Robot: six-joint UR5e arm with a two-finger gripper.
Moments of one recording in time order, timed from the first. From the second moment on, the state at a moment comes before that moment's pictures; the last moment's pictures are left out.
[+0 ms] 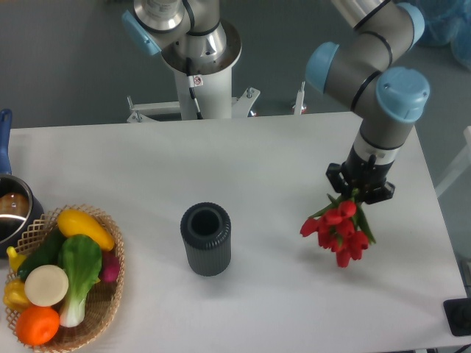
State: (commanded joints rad) arm 2.73 -1.98 -1.58 -1.09 1.38 1.16
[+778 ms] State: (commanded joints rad) arm 2.76 -1.94 -1.59 -1.01 1.44 1.19
